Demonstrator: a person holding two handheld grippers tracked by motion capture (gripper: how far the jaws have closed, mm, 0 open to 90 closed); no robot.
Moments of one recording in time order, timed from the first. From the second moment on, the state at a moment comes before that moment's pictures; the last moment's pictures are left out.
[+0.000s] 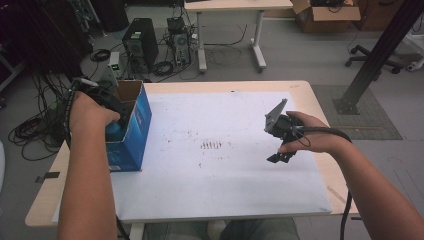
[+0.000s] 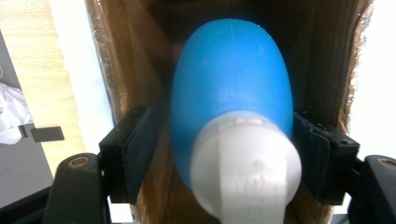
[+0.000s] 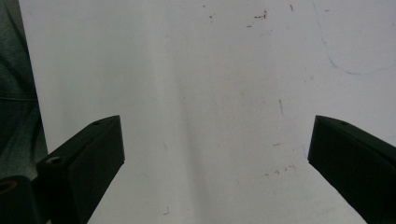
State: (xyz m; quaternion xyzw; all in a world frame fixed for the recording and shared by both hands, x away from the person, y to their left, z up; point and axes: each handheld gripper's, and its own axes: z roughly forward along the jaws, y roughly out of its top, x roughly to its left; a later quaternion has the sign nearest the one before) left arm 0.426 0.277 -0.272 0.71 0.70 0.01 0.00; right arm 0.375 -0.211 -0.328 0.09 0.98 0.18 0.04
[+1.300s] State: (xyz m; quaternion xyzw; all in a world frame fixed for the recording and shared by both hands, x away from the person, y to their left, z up) left arm 0.409 0.266 -0.233 0.71 0.70 0.01 0.02; right arm 0.365 -0.217 -0.317 0.08 0.98 0.19 0.05
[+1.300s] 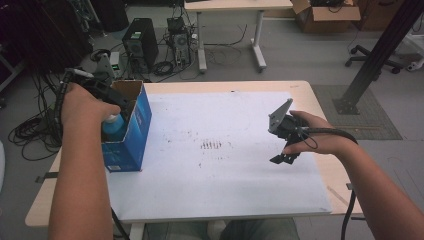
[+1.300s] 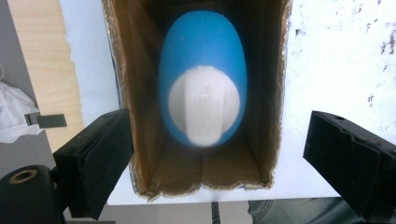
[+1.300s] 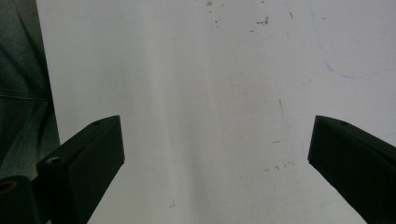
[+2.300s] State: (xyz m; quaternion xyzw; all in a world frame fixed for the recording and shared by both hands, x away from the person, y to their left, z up) left arm 0.400 0.216 -0.183 0.80 0.60 0.05 0.02; right arm 0.366 -0.224 -0.310 0.08 0.98 0.19 0.06
